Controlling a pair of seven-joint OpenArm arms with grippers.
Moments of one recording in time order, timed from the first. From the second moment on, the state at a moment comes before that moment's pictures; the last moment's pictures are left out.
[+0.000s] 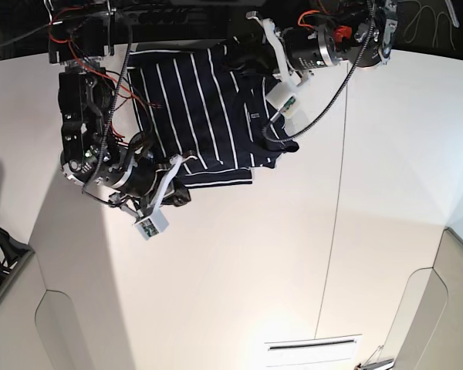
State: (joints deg) left arm 27.4 -9.5 2.8 108.2 -47.2 -36.0 60.3; right arm 6.3 3.4 -3.7 86.9 17.6 31.3 -51.9
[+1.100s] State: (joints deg) left arm -3.4 -9.4 4.9 81.4 -23.4 -28.6 47.2; right arm -6.1 9.0 -3.7 95.0 32.9 32.4 -59.8
